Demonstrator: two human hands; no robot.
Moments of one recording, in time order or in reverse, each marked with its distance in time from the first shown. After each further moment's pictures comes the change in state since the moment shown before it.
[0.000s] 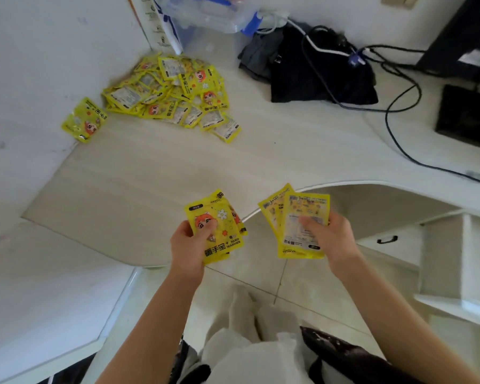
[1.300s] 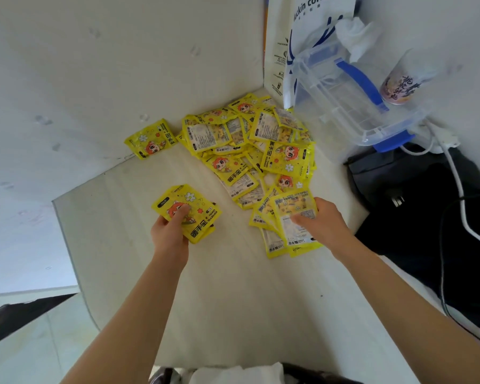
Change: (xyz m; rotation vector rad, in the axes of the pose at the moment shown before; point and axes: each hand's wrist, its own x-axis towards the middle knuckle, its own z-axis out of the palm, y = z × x) left_hand 0.227 0.149 0.028 -0.708 0.598 0.008; right_hand 0.293 -0.251 0.199 -0.740 -0.648 -0.316
